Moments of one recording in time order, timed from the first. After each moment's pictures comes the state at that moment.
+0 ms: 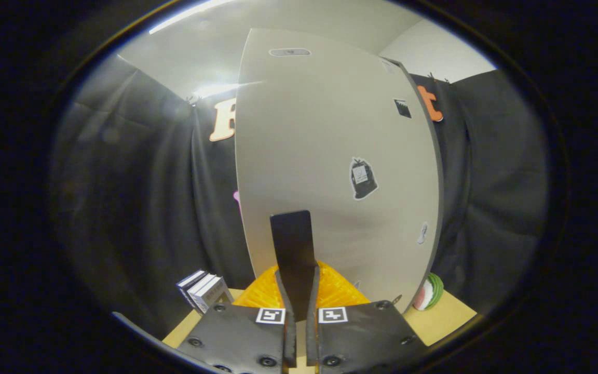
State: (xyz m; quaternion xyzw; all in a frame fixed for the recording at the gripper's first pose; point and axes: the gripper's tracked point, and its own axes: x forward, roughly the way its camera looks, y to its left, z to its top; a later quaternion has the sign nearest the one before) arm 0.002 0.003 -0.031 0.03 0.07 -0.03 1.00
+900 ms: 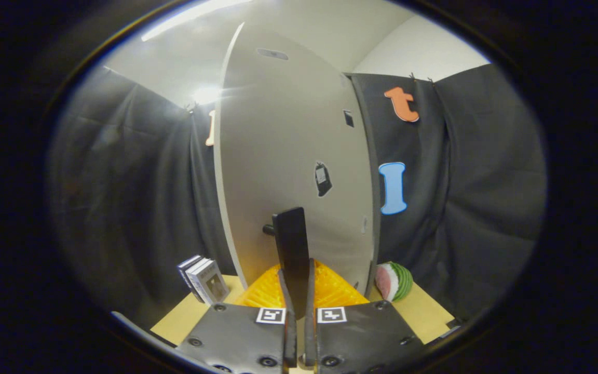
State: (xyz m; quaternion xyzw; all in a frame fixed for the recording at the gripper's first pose) arm -0.039 -0.040 -0.024 0.04 0.09 -0.03 0.99
